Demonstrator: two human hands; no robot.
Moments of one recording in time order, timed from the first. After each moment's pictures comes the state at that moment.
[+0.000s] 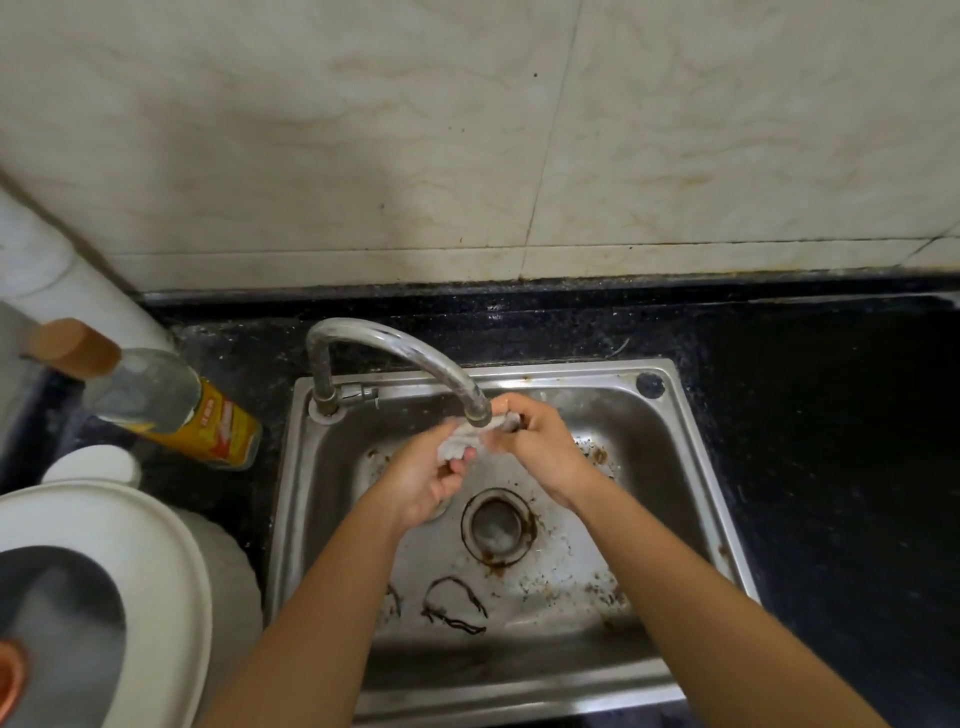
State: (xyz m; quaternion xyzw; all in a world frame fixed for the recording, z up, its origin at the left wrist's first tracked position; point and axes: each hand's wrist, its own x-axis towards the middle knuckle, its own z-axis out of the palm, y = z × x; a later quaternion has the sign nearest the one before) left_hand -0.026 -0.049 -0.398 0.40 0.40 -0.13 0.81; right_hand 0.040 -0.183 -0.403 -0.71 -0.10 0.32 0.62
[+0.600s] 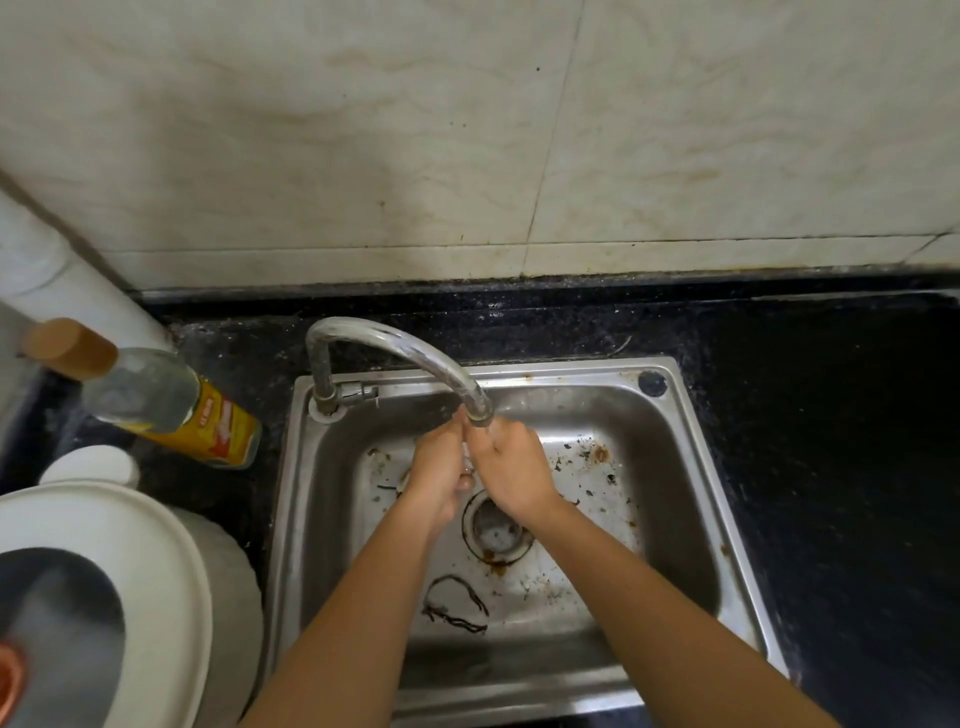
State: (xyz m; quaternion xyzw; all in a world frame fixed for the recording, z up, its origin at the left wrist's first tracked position) left_hand -0.018 -0.075 -0.395 0.49 0.44 -0.07 0.75; right_hand 0.010 -0.156 -0.403 -0.88 -0.13 0.20 0.42
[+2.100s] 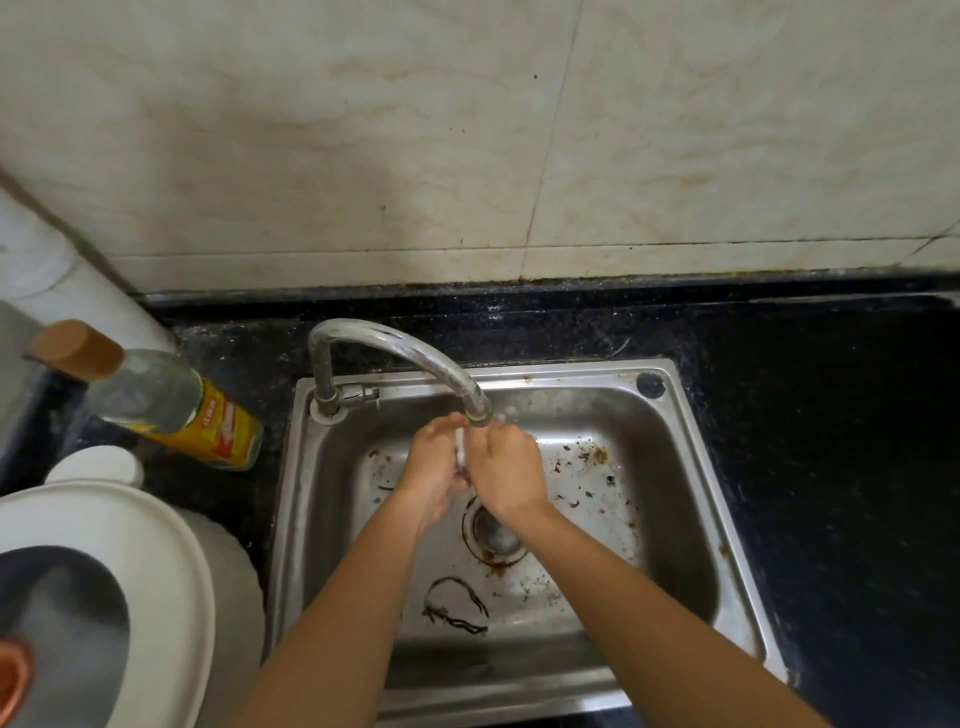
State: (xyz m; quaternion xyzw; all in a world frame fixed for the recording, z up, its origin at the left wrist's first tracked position) left_hand -0.019 -0.068 -0.403 0.52 0.40 -0.06 0.75; right_hand 0.000 -0.150 -0.392 -0.89 -0.07 0.18 0.41
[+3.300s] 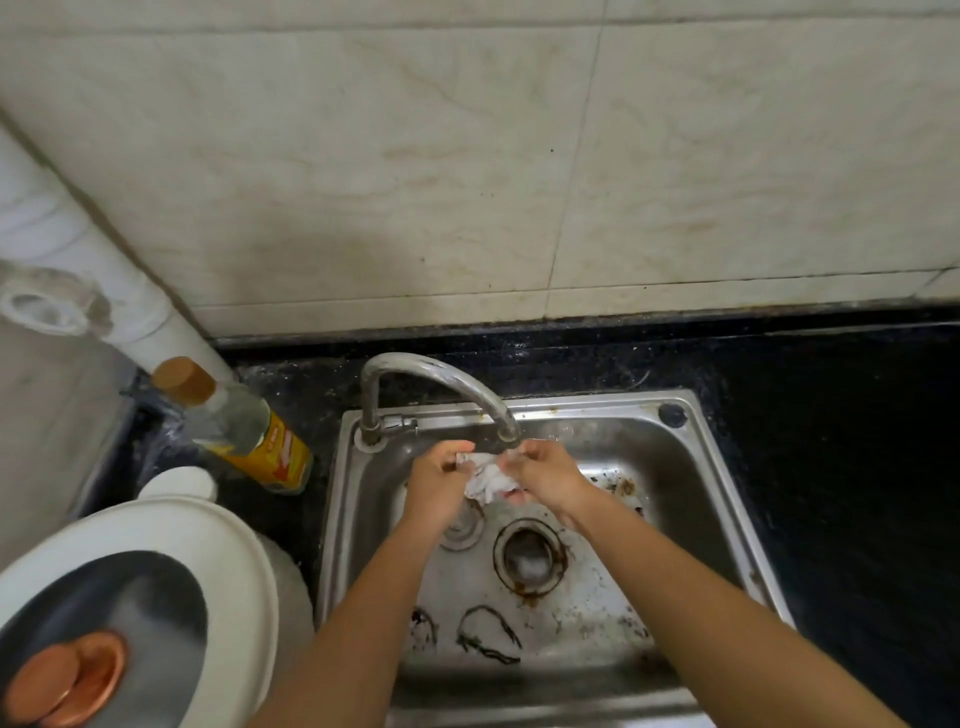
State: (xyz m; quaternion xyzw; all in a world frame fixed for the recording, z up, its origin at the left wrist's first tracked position) left_hand -0.042 -0.033 -0.409 0.73 0.34 0.00 0.60; right_hand 0.023 -0.158 -0.386 -0.74 0.05 0.38 0.56
